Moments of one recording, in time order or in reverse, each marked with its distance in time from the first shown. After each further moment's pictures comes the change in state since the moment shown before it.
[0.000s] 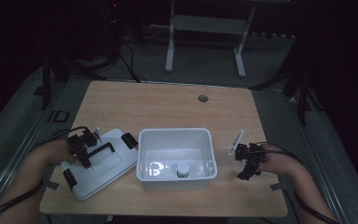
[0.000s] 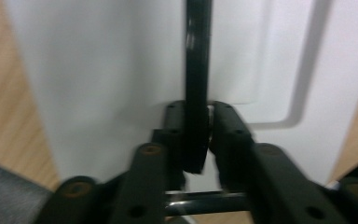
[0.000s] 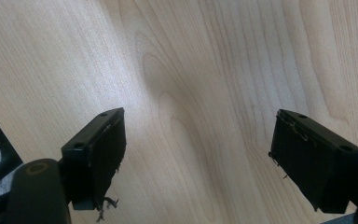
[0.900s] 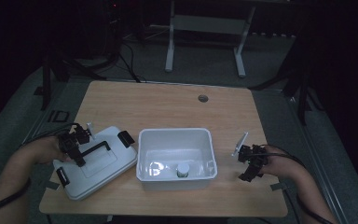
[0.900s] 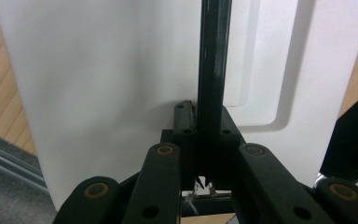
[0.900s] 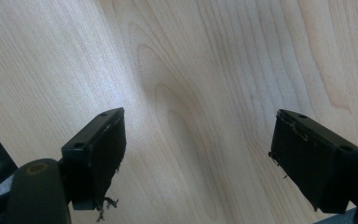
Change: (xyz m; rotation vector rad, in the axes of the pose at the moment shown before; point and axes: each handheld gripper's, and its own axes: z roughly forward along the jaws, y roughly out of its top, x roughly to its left) left arm -0.003 -0.024 -0.034 -0.042 -0.030 0.007; right arm 0.001 -0.011 0.003 -0.024 -0.016 0.028
